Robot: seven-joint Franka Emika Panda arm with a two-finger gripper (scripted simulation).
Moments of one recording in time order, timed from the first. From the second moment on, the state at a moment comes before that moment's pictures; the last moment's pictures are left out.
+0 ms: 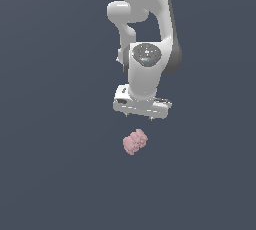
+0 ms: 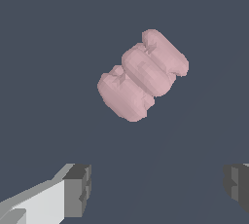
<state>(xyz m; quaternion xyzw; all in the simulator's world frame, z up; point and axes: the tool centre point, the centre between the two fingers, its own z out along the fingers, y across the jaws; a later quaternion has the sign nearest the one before) 0.018 0.045 0.154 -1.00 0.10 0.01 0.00</state>
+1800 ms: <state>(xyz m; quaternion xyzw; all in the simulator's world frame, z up) 0.087 0.031 0.136 -0.89 0.46 0.00 0.00</state>
